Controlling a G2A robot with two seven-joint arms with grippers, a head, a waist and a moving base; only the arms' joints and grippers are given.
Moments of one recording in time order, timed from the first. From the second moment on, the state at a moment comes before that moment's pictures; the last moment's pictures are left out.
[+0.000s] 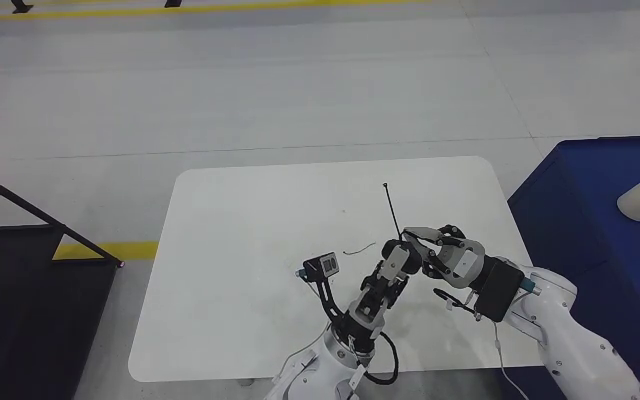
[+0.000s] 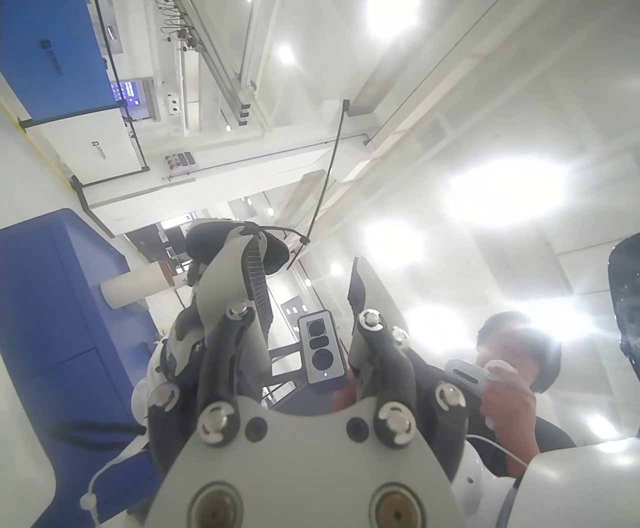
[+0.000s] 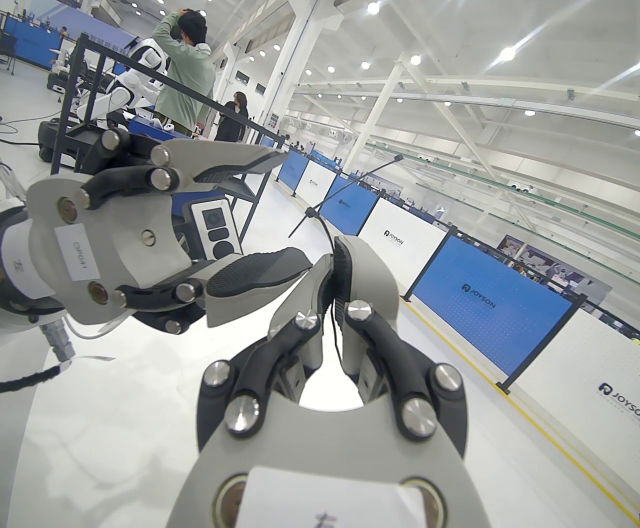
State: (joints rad) left arm 1.45 -1.55 -0.76 -1.79 0.09 -0.55 0.13; right arm -1.47 -0.85 1.42 -1.94 -1.43 -0.58 -0.63
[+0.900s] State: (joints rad) left arm 1.44 -1.56 -0.77 -1.79 0.08 -0.53 0.12; right arm -1.47 -0.85 1.42 -1.94 -1.43 -0.58 -0.63
